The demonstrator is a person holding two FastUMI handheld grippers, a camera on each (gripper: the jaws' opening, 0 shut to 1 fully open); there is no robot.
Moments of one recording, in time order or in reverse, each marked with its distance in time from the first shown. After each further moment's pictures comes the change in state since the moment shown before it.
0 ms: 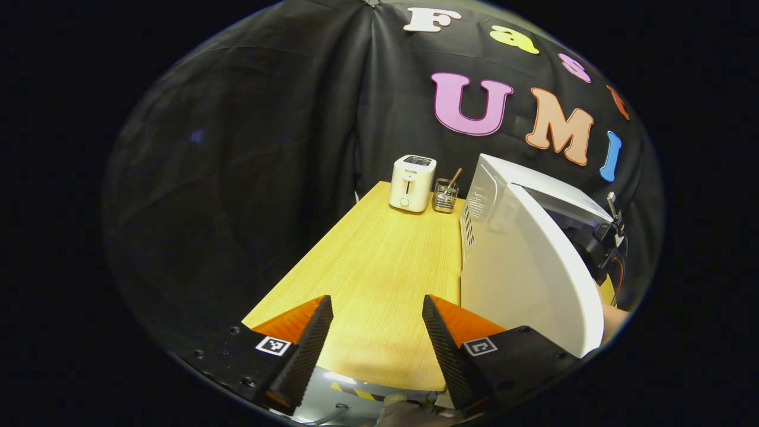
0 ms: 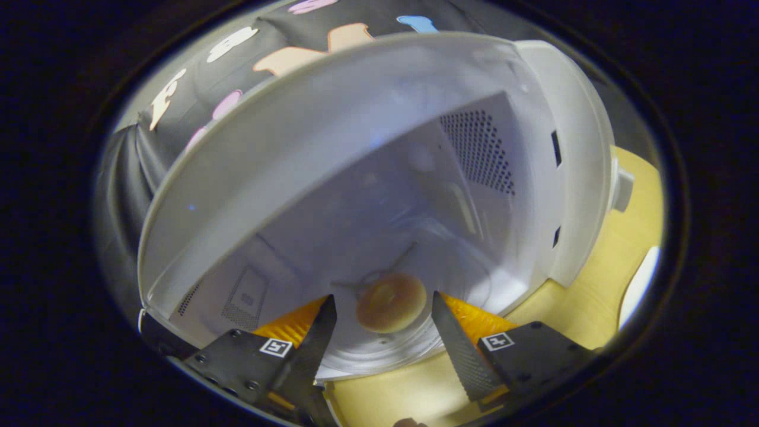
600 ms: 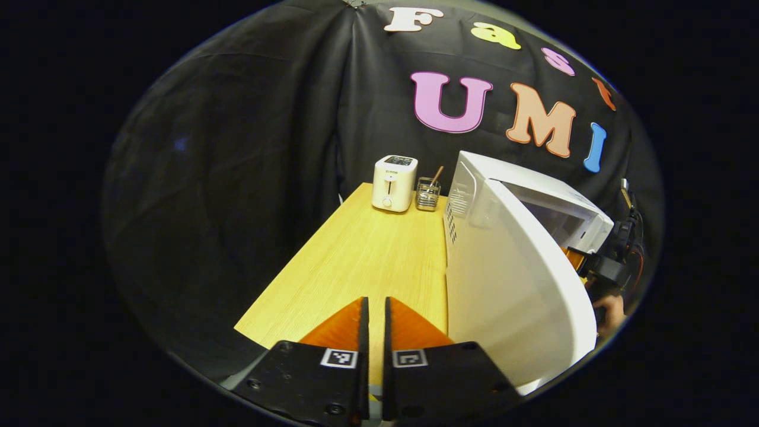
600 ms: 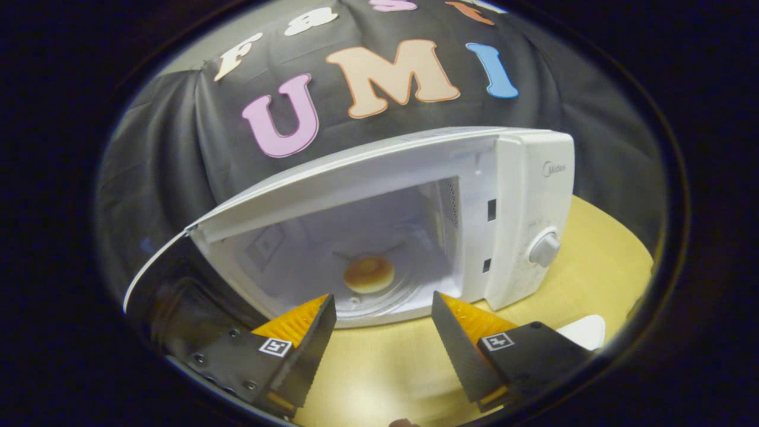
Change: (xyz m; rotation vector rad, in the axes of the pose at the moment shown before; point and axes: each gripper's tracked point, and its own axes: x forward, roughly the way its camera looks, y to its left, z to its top) left arm -0.002 -0.016 -0.002 0.052 0.001 -0.070; right arm -0.101 -0.029 0.001 -0.334 0.025 0.080
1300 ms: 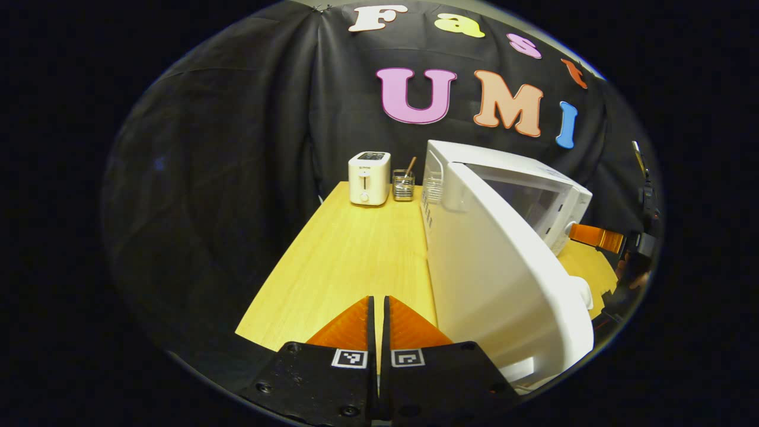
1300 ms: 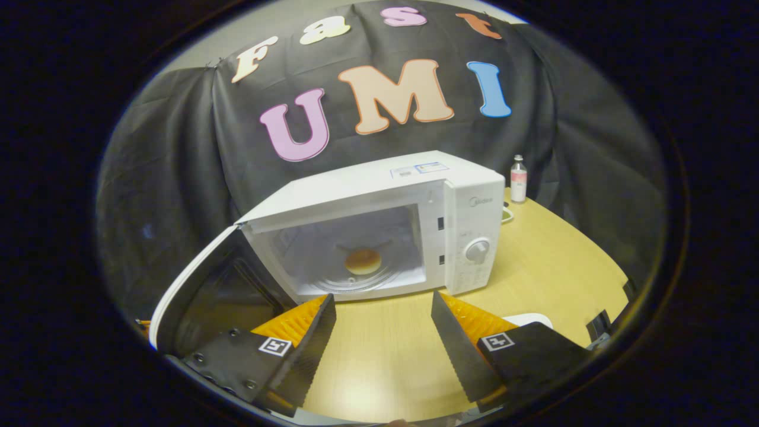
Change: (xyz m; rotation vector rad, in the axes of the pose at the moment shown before) left arm -0.024 -0.028 -0.016 0.116 0.019 -0.110; right arm -0.114 -0.031 0.029 -0.016 -0.019 -0.032
